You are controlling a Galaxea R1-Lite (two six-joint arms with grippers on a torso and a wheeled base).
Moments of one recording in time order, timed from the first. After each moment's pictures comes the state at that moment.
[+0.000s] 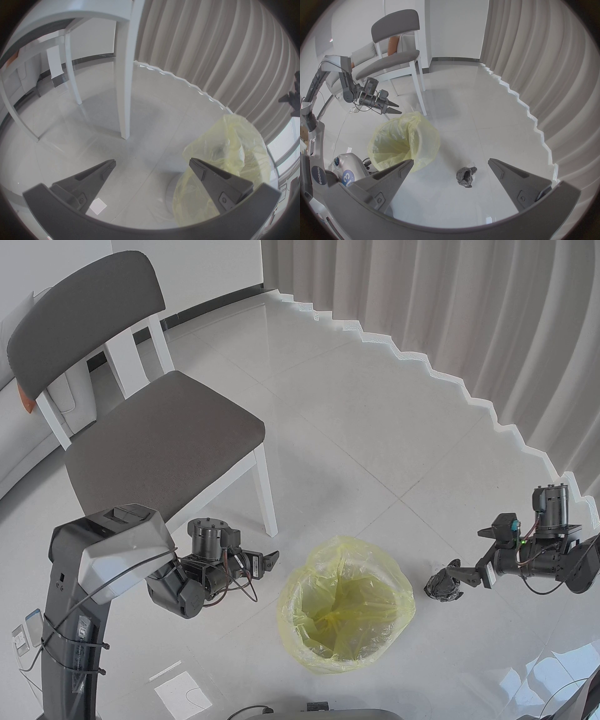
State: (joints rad) left arm -0.36 2.49 -1.10 -0.94 -0.05 -0.09; right arm 0.11 1.75 -0.58 -0.56 0.25 -0.46
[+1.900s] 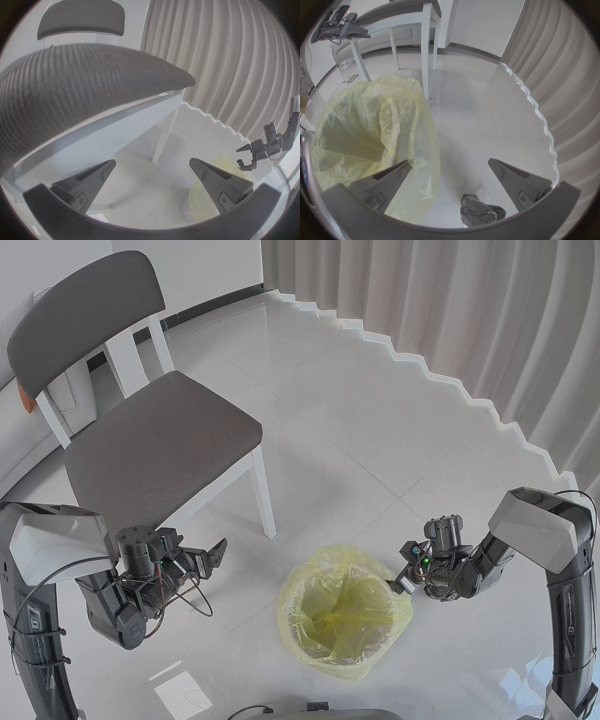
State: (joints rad) left arm -0.25 2.24 -0.55 -1.45 0.00 -0.10; right arm 0.26 2.48 -1.10 -0.71 0.06 -0.57
